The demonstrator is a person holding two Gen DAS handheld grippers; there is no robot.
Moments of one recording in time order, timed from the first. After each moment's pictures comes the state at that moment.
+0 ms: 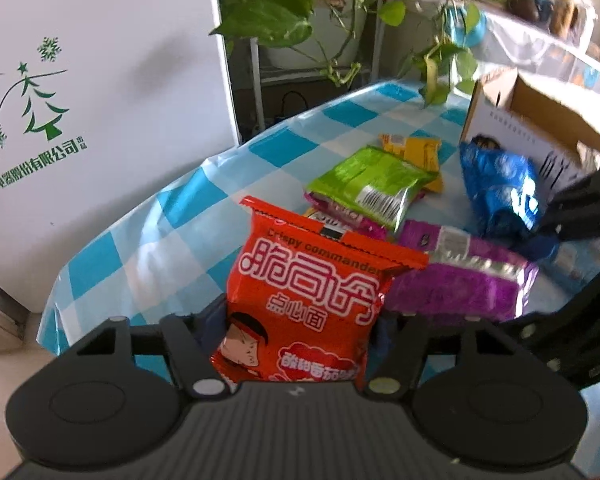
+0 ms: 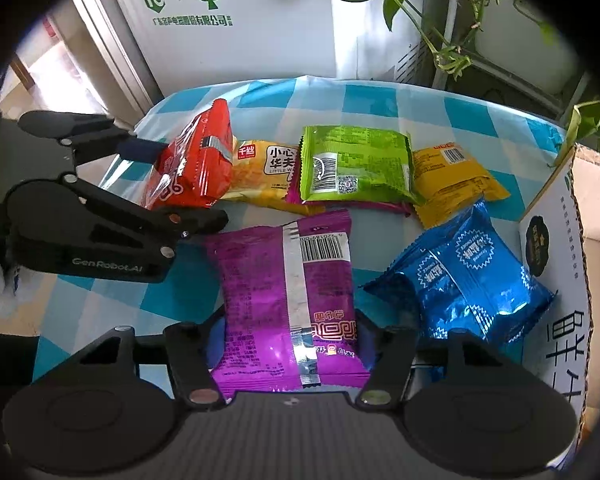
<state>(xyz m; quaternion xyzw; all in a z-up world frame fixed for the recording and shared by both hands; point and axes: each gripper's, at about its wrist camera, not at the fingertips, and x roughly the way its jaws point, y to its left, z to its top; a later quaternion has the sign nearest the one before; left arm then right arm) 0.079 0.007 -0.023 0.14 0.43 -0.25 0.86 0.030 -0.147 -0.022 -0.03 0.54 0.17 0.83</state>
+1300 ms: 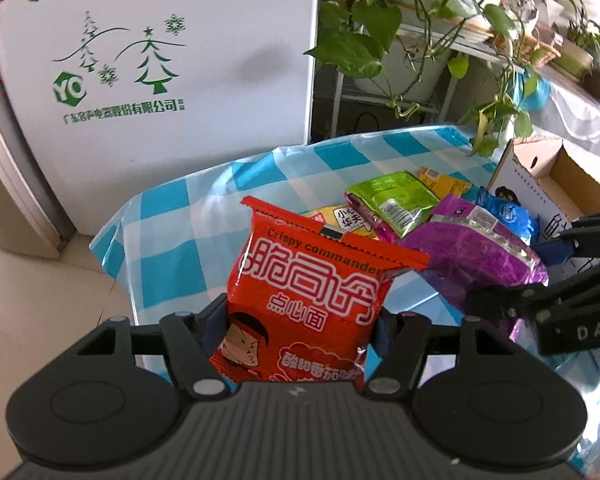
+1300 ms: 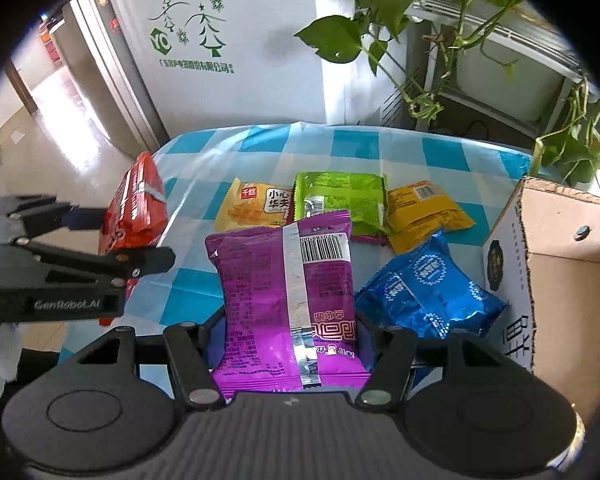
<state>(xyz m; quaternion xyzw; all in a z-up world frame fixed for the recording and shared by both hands) 0.020 0.022 0.007 0.04 0.43 -0.12 0.89 0.011 -0.161 0.014 -0.02 0.49 0.16 0.86</state>
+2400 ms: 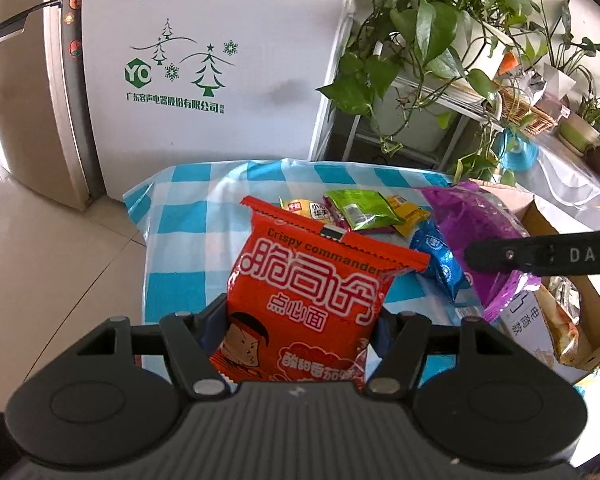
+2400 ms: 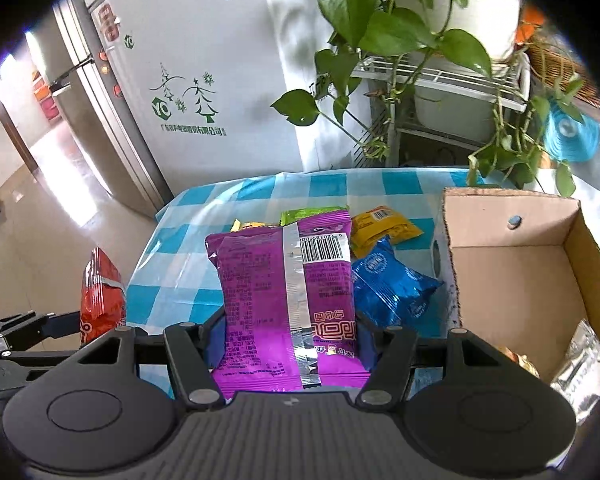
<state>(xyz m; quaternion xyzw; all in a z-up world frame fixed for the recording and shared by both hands) -0.084 0.008 0.041 -0.06 0.39 -0.06 0.92 -0.048 -0.201 0.065 0.04 0.43 0.14 0.89</state>
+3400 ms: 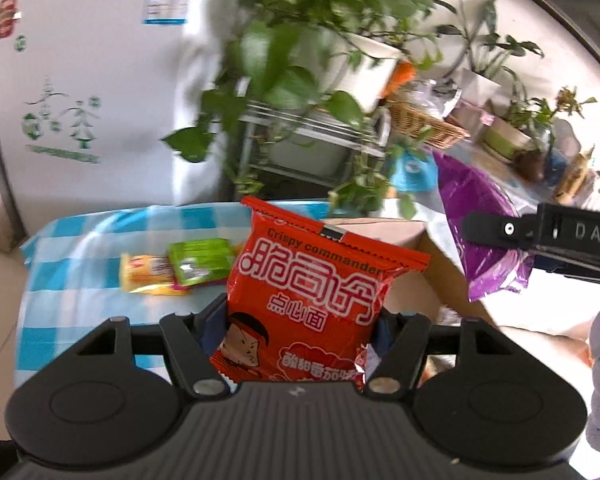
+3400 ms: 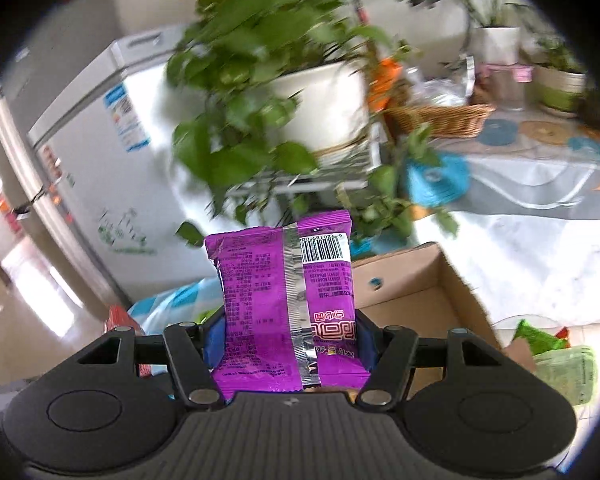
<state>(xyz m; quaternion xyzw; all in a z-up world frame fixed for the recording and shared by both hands) -0.063 -0.131 0.093 -0.06 0.36 -0.15 0.92 -0.085 -0.328 0.121 0.14 0.31 0.04 0.94</state>
